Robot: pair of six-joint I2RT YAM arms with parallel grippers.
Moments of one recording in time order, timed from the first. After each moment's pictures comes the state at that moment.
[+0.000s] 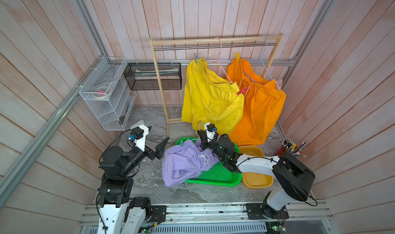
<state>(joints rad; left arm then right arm) -0.02 0.58 0.83 -0.27 0.61 0.07 0.88 1.61 0.78 0.83 0.11 0.11</state>
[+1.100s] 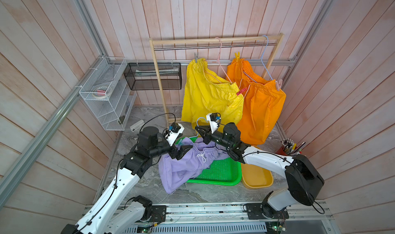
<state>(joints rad) -0.44 0.95 0.94 -0.43 0.50 0.20 0.74 1.53 0.91 0.58 -0.32 0.35</state>
